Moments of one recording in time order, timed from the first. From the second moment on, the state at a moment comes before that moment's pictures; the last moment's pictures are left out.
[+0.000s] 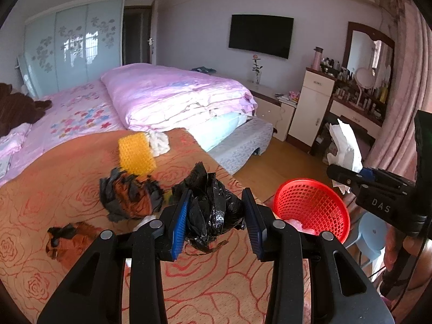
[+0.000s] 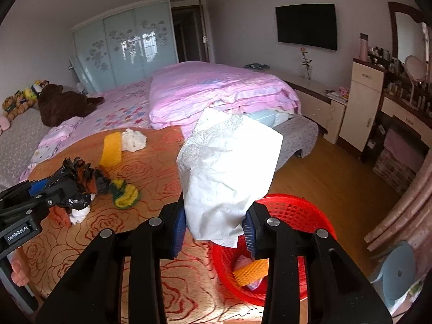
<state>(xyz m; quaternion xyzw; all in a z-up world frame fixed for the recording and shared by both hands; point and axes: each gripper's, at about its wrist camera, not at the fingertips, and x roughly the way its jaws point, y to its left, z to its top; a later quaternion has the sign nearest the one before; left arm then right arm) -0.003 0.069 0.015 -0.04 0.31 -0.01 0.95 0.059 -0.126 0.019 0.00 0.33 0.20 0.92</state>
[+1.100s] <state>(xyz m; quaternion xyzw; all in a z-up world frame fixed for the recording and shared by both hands) 0.060 -0.018 -0.001 -0.02 0.34 -0.12 0.93 0.081 -0.214 -0.006 0.05 0.35 0.10 0.93</state>
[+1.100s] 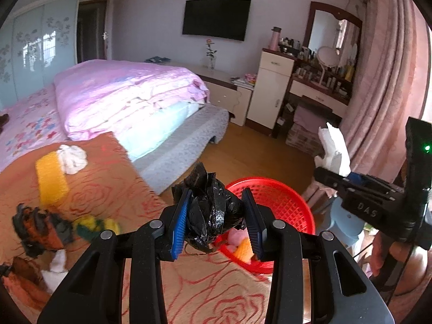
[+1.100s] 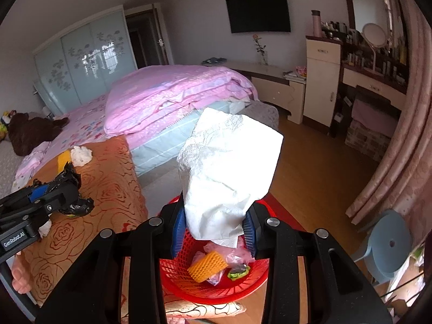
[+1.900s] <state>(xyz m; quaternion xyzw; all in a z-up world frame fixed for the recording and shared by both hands) 0.110 -0.079 -0.041 0.01 0.40 -0.17 0.90 0.101 -0.248 -0.038 0.07 0.38 0.06 0.92</state>
